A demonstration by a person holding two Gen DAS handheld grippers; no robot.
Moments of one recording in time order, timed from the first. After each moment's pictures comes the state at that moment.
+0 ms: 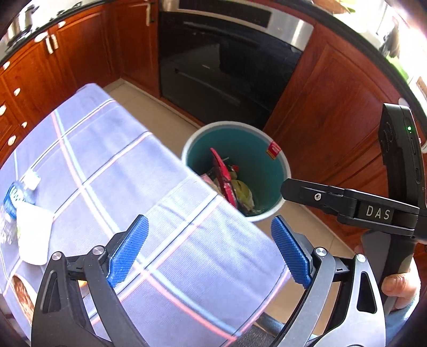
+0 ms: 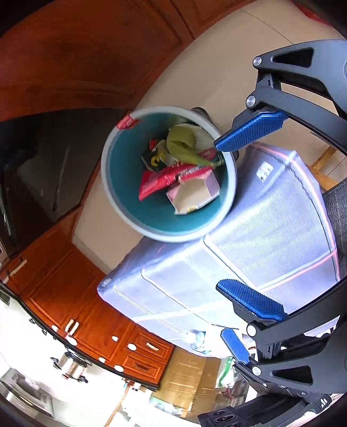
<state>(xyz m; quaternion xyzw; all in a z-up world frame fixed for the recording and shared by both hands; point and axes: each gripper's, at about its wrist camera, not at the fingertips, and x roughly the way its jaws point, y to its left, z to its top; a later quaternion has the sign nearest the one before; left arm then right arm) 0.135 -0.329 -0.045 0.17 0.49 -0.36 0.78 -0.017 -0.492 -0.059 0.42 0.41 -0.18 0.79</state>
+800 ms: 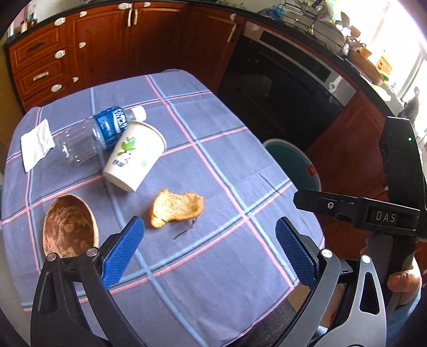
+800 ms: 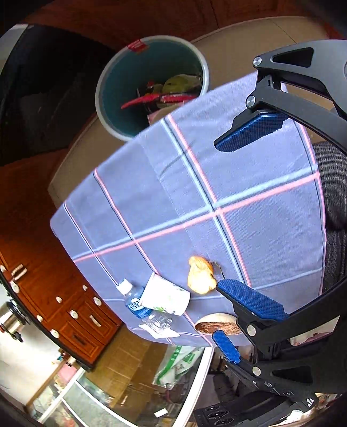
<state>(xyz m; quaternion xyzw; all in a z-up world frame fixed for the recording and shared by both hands) 0.148 -0.128 -0.023 0.04 0.48 -0.29 0.83 0.069 -0.343 -0.019 0.32 0.48 -0.09 0.81</state>
